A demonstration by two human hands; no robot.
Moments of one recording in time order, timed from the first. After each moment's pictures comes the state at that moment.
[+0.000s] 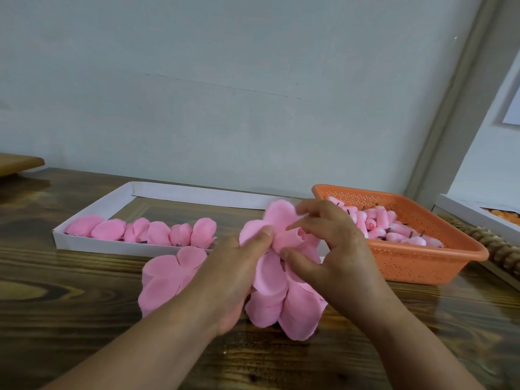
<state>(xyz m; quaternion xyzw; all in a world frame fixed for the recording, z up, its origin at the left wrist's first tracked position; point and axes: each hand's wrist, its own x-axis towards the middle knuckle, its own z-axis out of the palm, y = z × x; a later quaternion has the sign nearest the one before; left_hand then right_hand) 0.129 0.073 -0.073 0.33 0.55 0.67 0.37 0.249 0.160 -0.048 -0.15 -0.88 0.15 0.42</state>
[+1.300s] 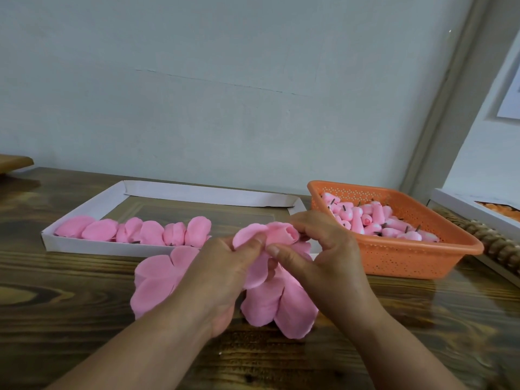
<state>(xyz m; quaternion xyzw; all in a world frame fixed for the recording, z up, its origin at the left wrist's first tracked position) 0.131 0.071 -0.071 0.29 0.61 0.65 0.35 0.244 0.155 -0.060 -0.13 -0.84 0.25 0.46</state>
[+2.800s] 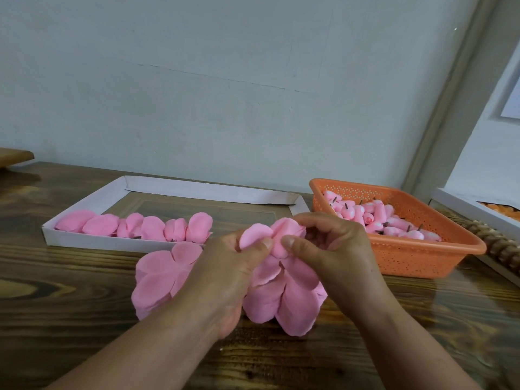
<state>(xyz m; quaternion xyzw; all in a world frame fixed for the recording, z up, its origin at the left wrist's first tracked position) 0.135 0.070 -0.075 0.29 0.55 0.69 0.37 0.249 0.158 -0.053 -0.13 -0.80 0.41 0.42</state>
